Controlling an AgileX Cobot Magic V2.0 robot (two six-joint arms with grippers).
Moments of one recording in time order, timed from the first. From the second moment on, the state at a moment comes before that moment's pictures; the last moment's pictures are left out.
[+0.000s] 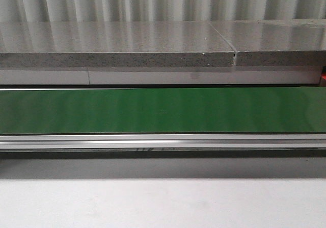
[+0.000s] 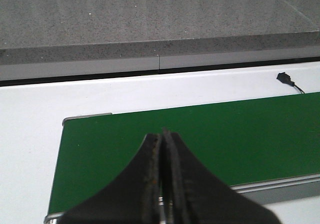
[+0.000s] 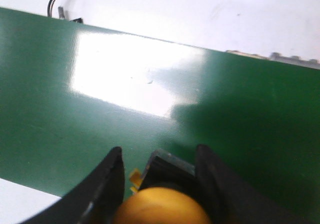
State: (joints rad) left arm -0.01 0.48 -0.59 -0.36 0.57 0.33; right arm -0.17 1.46 -1.12 0.37 0.87 -0.43
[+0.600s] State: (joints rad) left arm -0.01 0.48 -0.59 -0.36 0.57 0.33; right arm -0.61 1.33 -1.06 0.36 0.87 -0.30
